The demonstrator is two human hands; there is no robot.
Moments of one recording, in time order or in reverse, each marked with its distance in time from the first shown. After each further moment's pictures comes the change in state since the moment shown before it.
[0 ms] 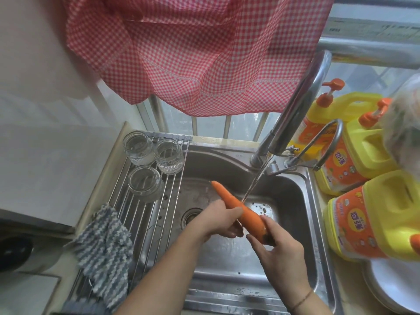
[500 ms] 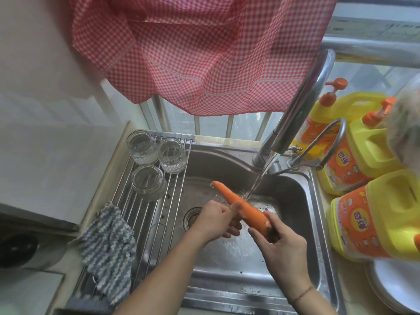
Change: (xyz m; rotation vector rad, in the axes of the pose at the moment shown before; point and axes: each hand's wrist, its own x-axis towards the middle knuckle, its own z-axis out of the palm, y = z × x) left_hand -0.008 -0.020 -0.001 -0.017 0.141 0.163; right_hand 0.009 -0.007 0.000 0.063 0.036 0.087
